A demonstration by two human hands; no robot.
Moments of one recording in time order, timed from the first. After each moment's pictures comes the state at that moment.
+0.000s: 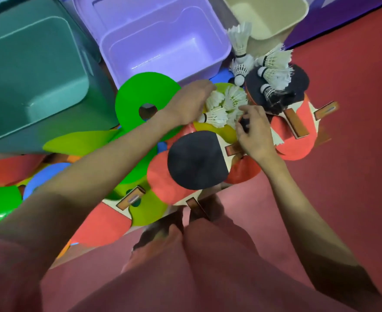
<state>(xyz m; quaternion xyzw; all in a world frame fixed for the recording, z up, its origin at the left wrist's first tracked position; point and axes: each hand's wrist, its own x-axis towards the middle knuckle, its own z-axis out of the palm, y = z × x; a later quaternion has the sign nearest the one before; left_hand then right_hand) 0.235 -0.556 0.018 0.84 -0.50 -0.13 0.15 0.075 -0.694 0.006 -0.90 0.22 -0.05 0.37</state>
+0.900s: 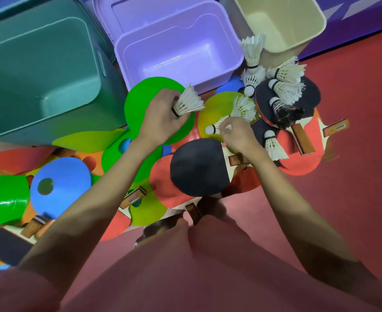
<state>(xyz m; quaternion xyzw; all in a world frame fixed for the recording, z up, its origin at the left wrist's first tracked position) 0.215 -0.489 0.043 0.91 -0.28 -0.02 0.29 0.127 -0.680 0.001 -0.89 0.19 0.14 0.38</state>
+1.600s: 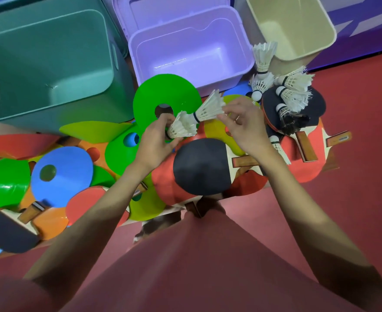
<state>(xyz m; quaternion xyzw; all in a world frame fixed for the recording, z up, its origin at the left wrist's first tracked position) 0.166 -0.443 0.017 0.91 -0.22 -0.05 0.36 0.130 -0.673 0.039 -0.86 0.08 -0.08 0.50</state>
